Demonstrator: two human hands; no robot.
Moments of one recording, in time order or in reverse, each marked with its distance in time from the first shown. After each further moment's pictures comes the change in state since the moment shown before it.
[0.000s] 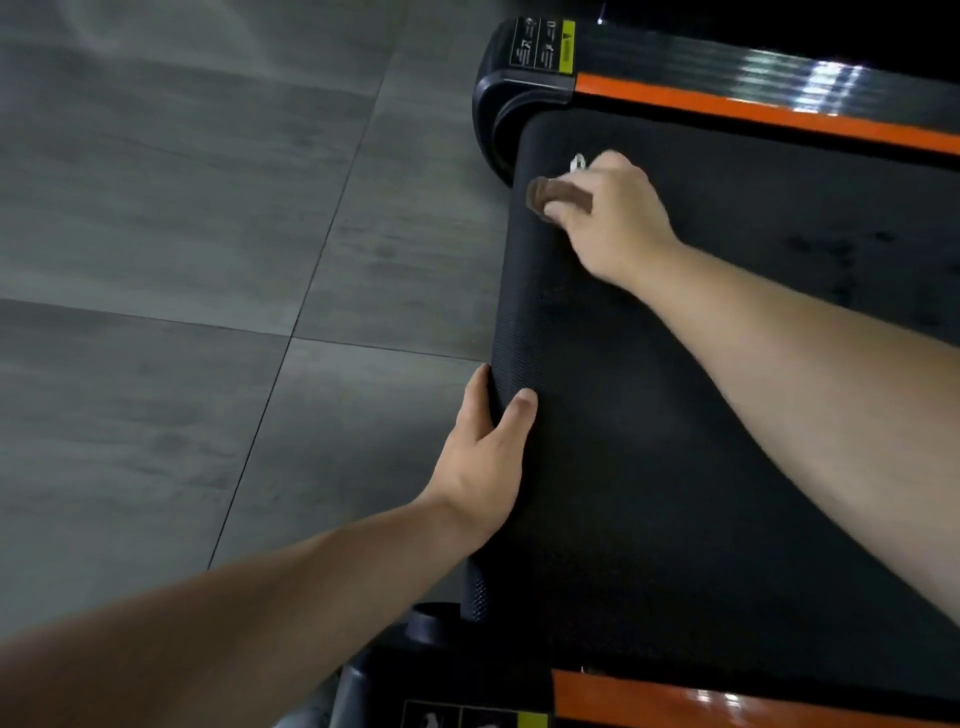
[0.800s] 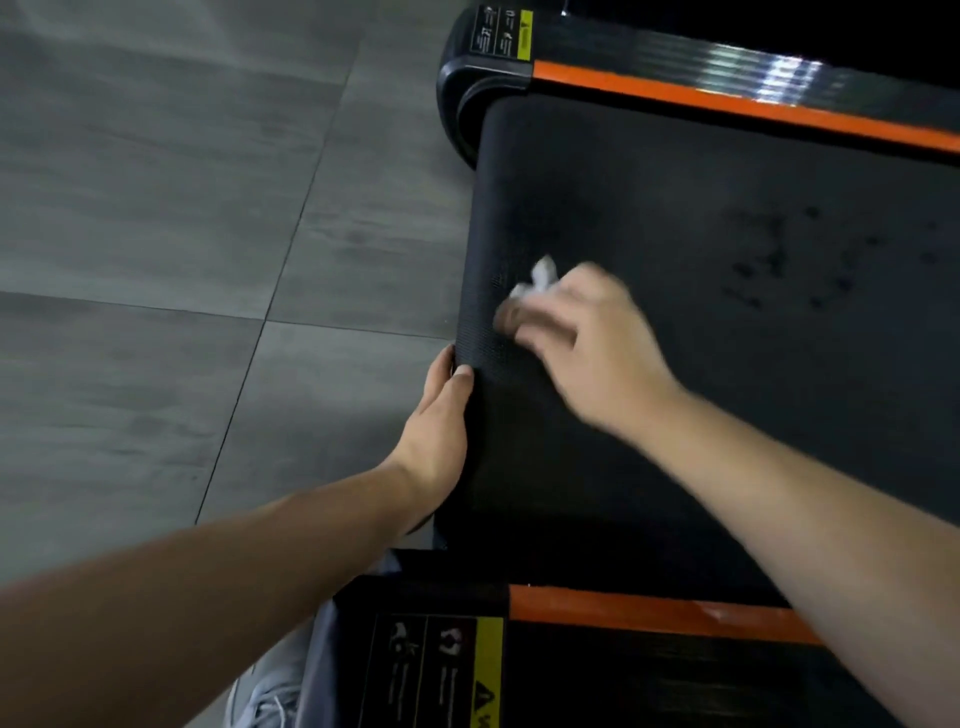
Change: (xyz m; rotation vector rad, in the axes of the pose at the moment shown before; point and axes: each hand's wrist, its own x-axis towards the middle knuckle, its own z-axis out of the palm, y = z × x) left_hand -0.004 -0.014 -0.007 -0.041 -0.015 -0.036; right_hand -0.145 -0.026 -0.020 0.142 -0.009 -0.047
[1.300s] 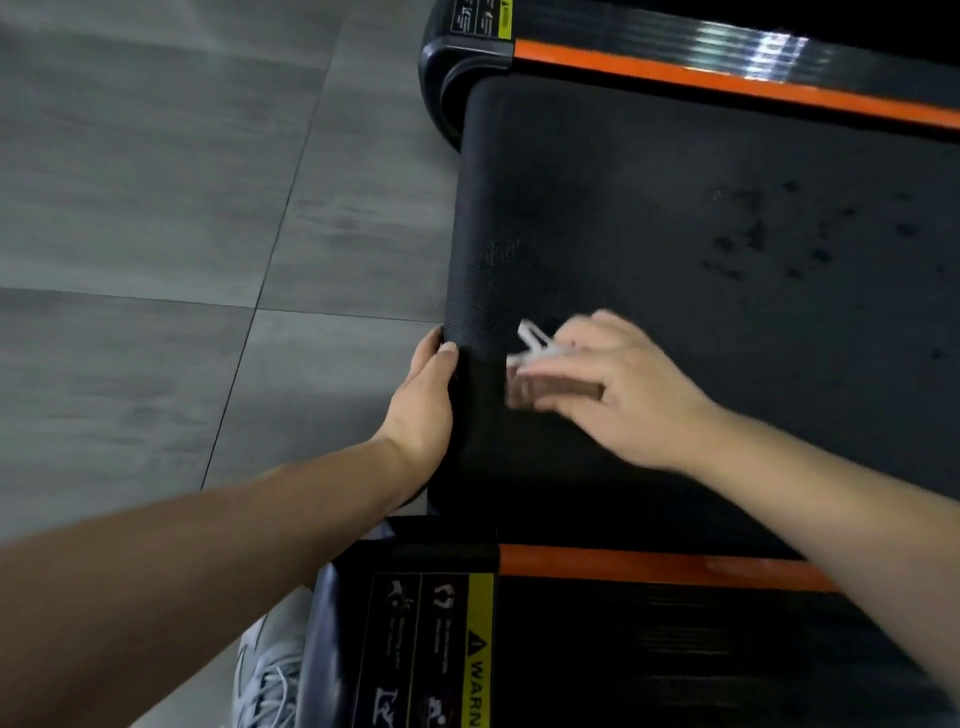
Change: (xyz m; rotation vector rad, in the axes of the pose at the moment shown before) left_hand -0.003 0.003 -0.002 -0.092 0.003 -0.054; right_hand -0.054 -0.003 -0.039 0.053 -0.273 -0.173
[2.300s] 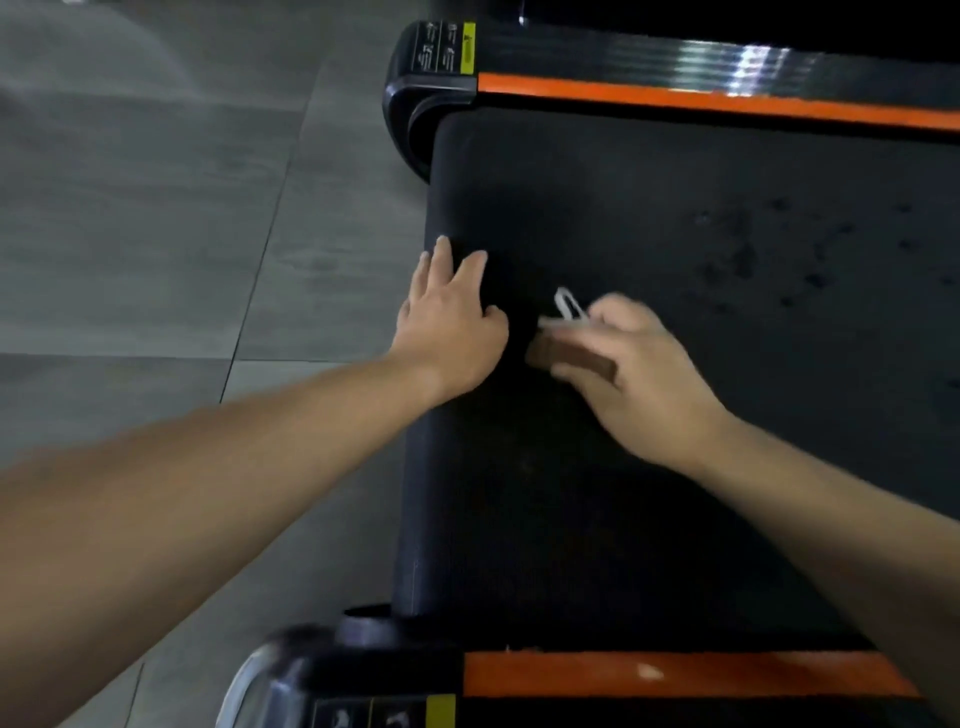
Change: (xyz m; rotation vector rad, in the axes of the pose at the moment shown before) left_hand 0.057 0.094 0.055 1.063 -0.015 0.416; right_hand 0.016 0.055 -0.010 -0.028 0.179 0.153
